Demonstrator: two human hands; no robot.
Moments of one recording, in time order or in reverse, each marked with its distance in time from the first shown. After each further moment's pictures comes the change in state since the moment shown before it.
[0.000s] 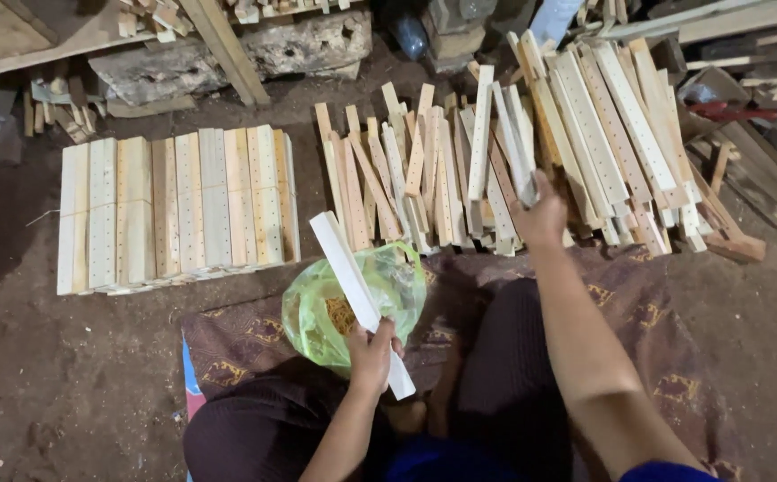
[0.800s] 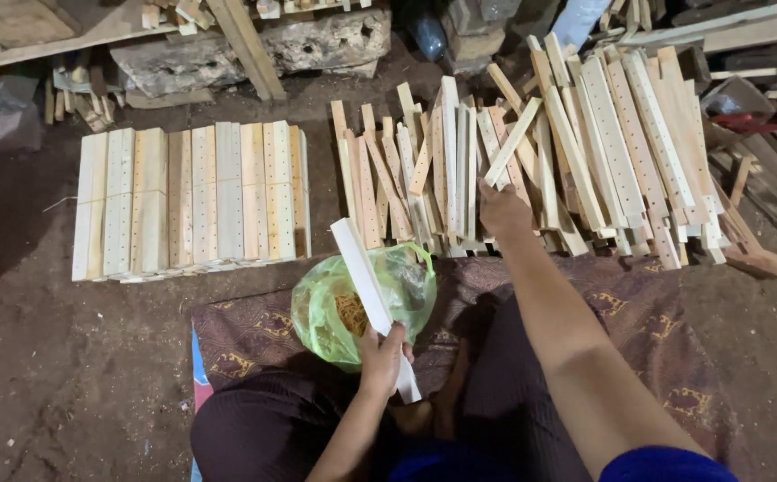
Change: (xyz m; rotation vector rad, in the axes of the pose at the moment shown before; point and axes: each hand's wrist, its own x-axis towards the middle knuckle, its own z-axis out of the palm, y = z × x) left_hand -0.002 -0.013 -0.002 -0.084 0.011 -0.056; right_hand 0.027 -0.040 0.074 -0.534 -0.510 -0.142
